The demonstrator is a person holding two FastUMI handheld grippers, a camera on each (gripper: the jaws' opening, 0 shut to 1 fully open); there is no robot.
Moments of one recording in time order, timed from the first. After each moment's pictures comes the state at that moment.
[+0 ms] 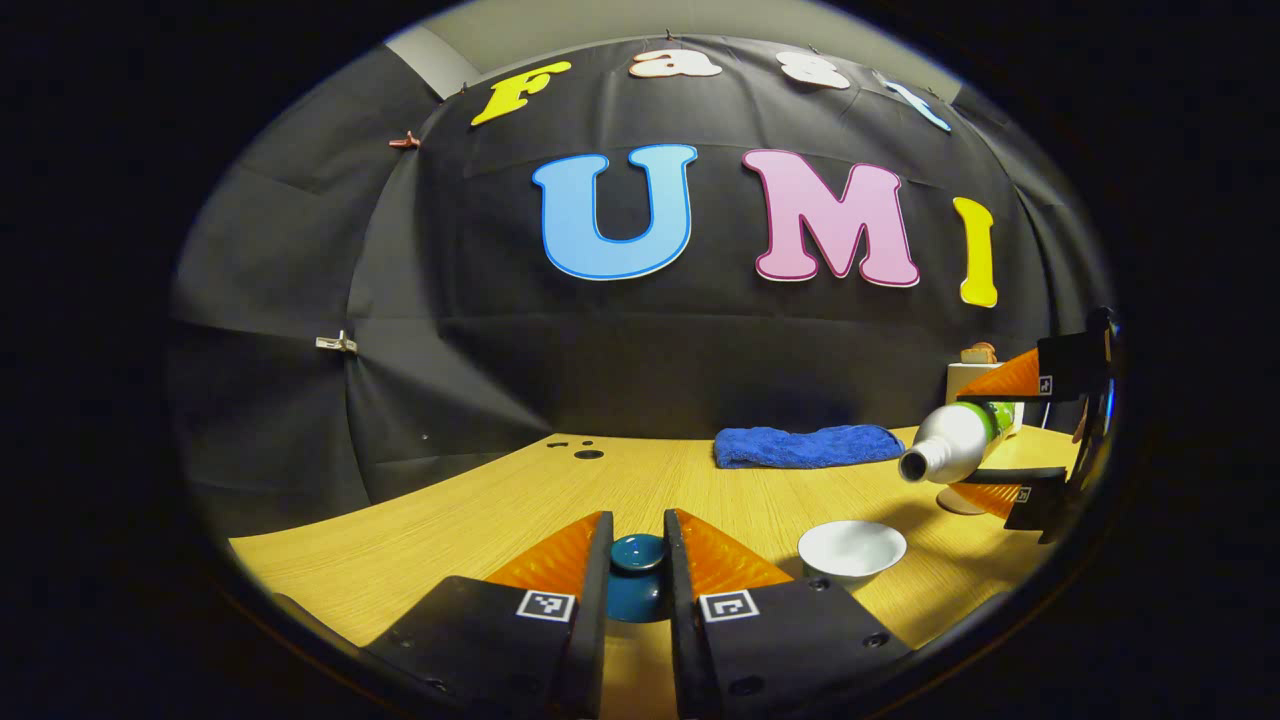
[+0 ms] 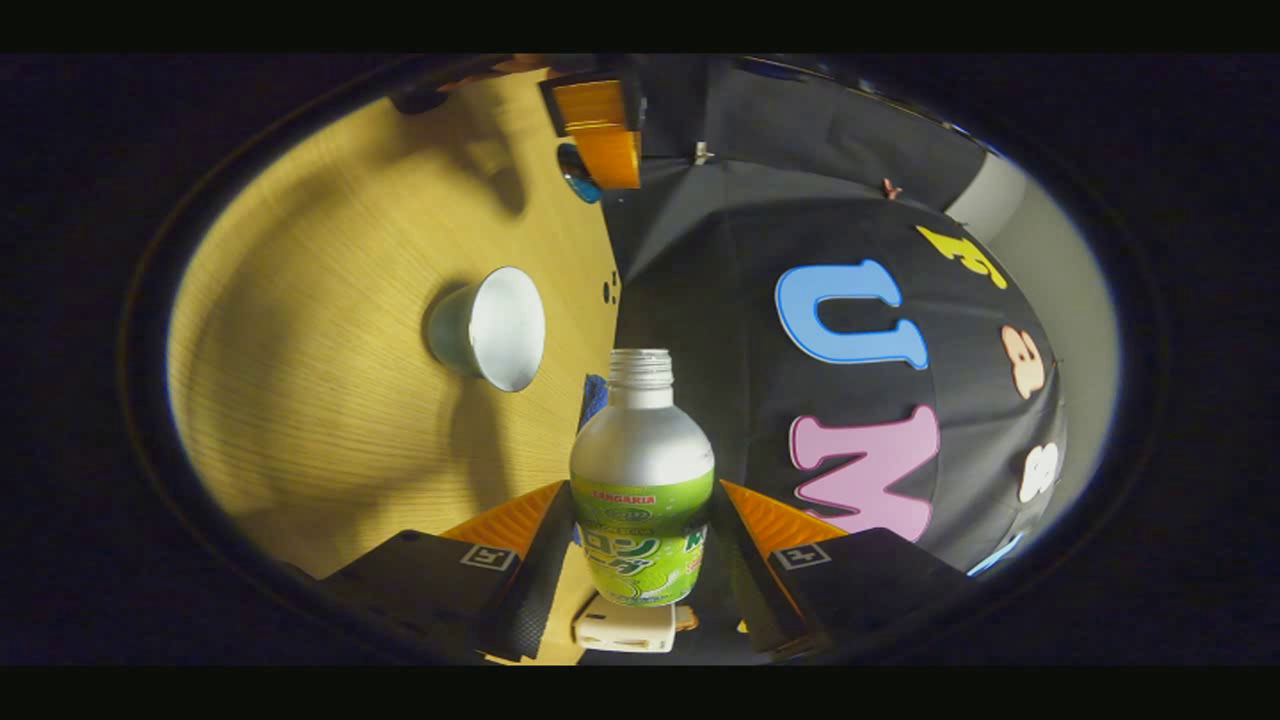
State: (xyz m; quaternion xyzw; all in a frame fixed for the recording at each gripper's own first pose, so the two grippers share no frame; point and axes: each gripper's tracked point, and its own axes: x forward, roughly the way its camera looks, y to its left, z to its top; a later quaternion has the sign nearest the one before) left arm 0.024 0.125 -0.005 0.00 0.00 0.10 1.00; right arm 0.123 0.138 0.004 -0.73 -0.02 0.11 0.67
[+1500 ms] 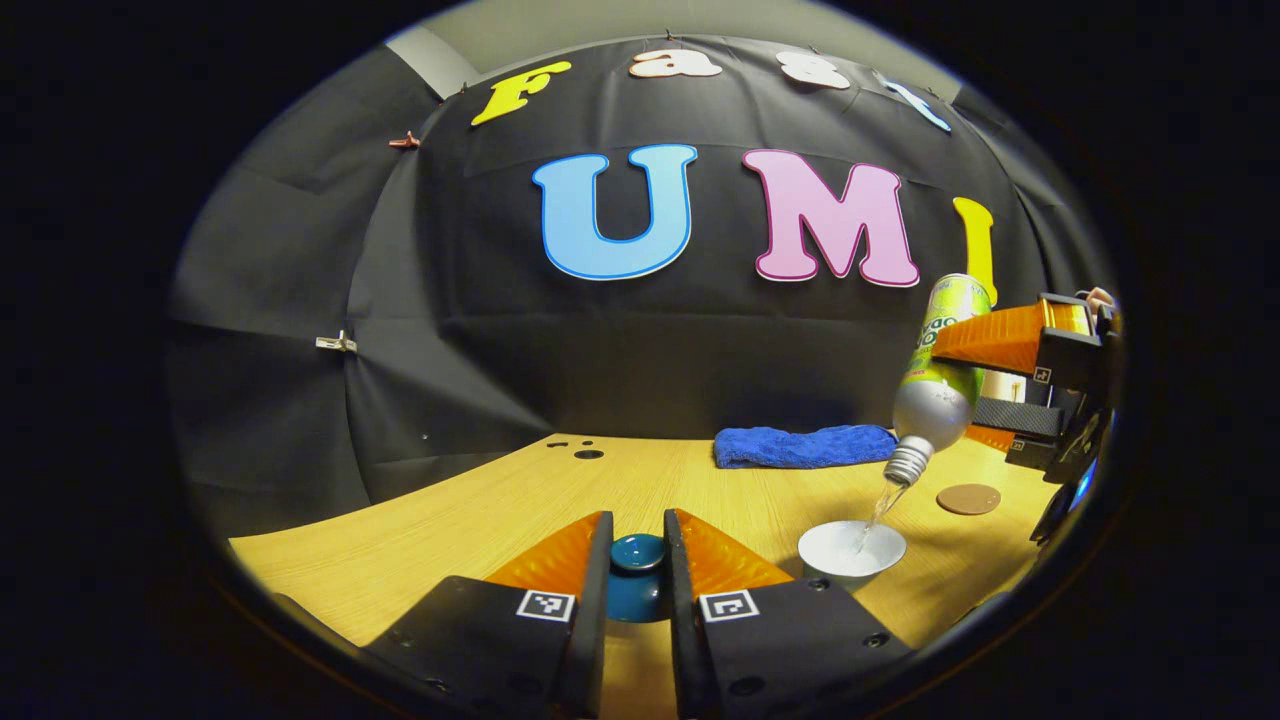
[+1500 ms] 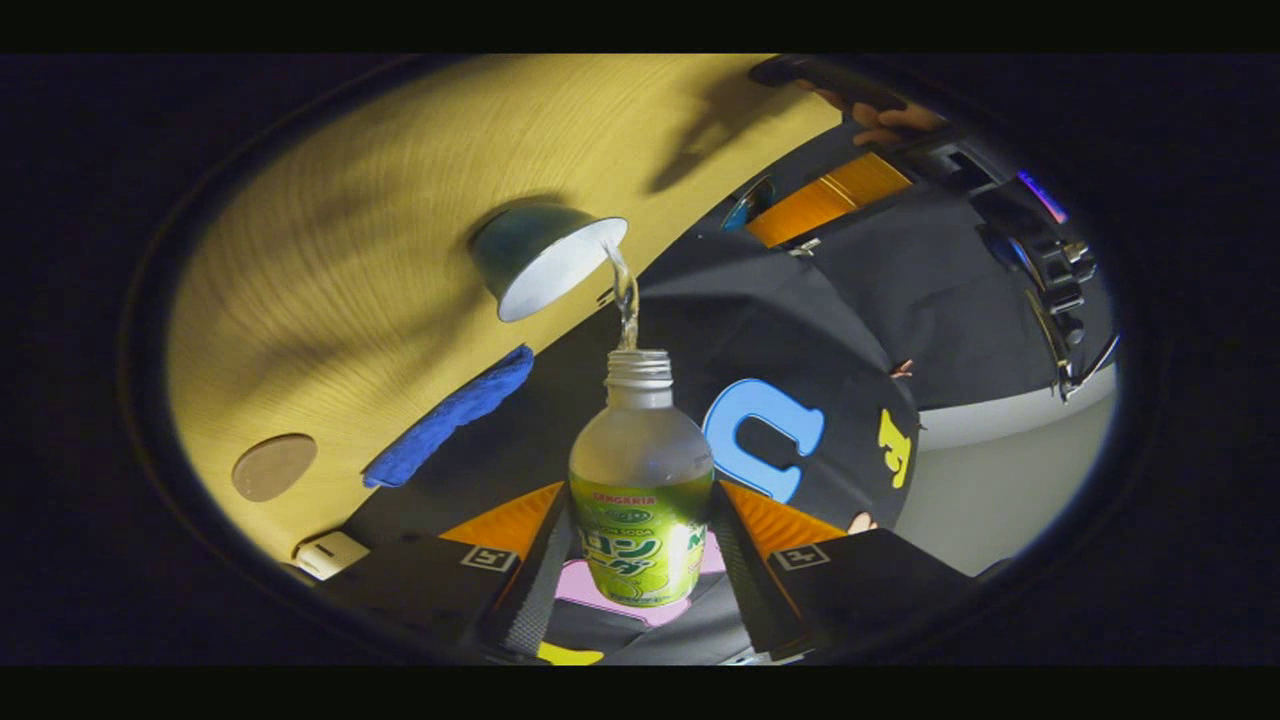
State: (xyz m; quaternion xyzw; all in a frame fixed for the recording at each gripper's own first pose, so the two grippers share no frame) left arm 0.023 0.126 -0.005 0.00 0.00 0.09 1.00; right arm 0.135 0.163 0.059 -0.90 -0.19 0.04 0.38
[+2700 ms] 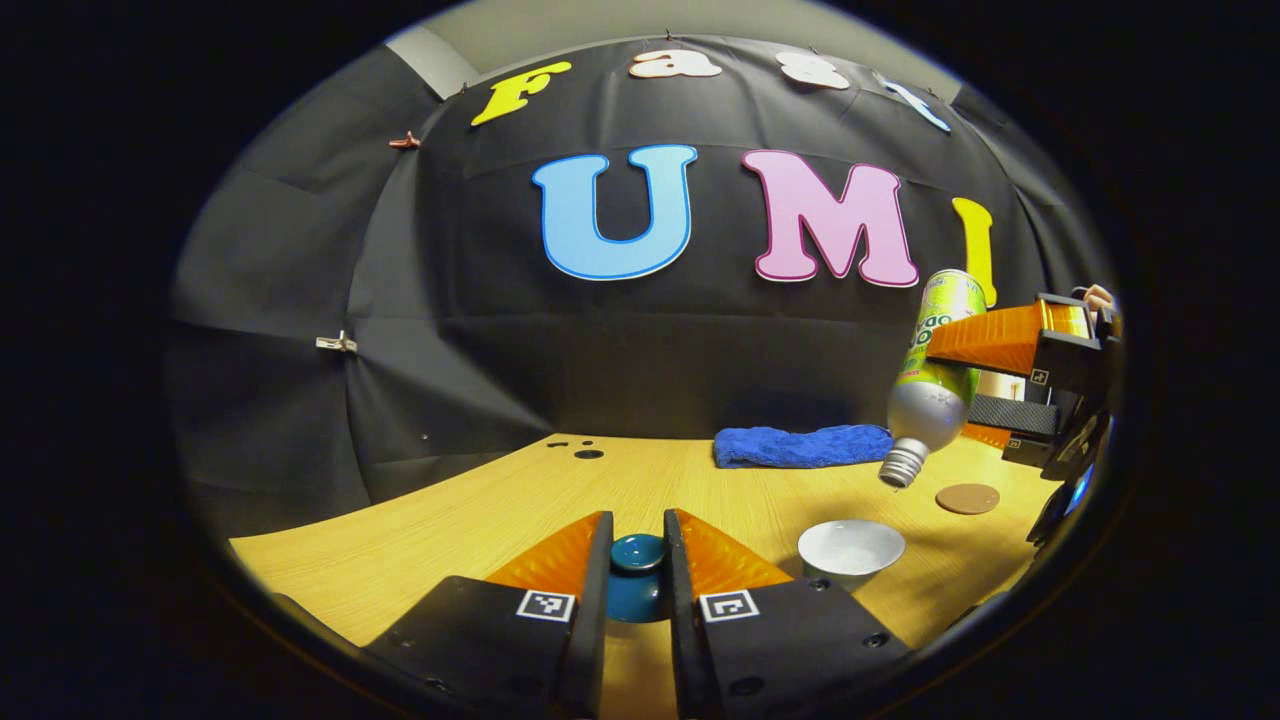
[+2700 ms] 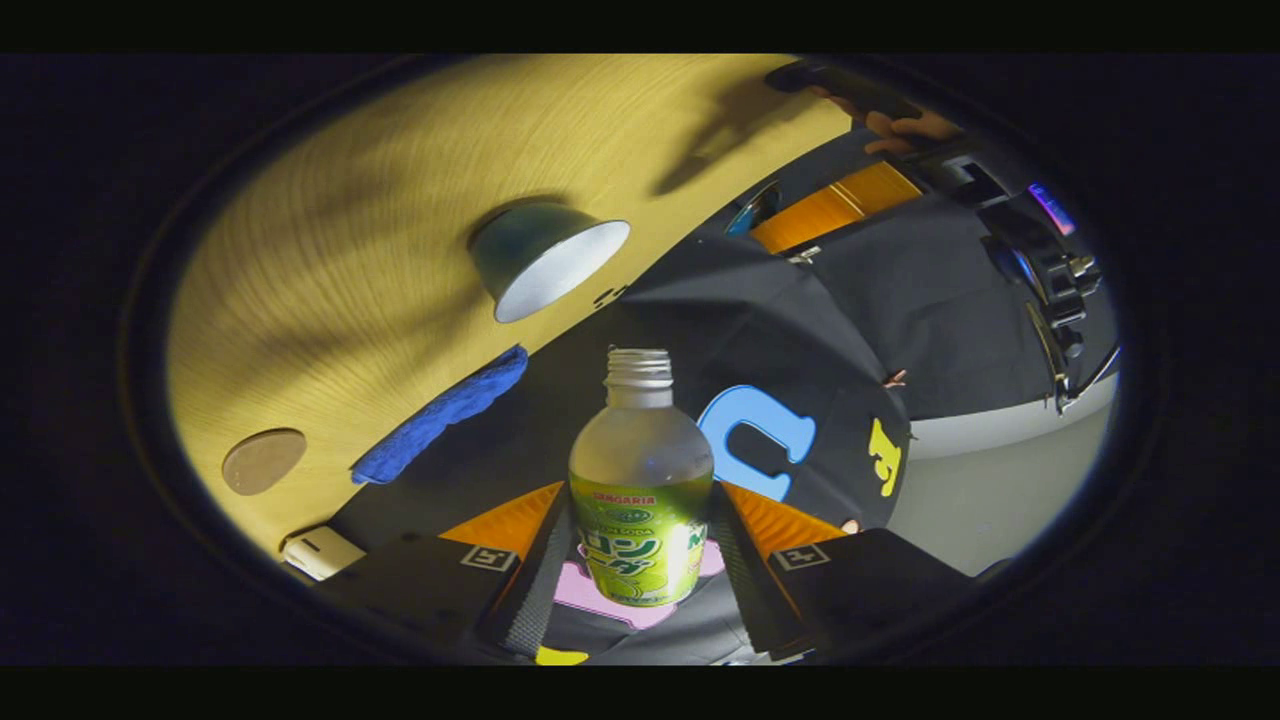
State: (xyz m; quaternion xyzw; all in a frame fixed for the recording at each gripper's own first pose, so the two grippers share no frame) left arm 0.023 0.126 -0.005 0.00 0.00 0.09 1.00; right arm 0.135 0.163 0.059 -0.91 -0.20 0.05 0.37
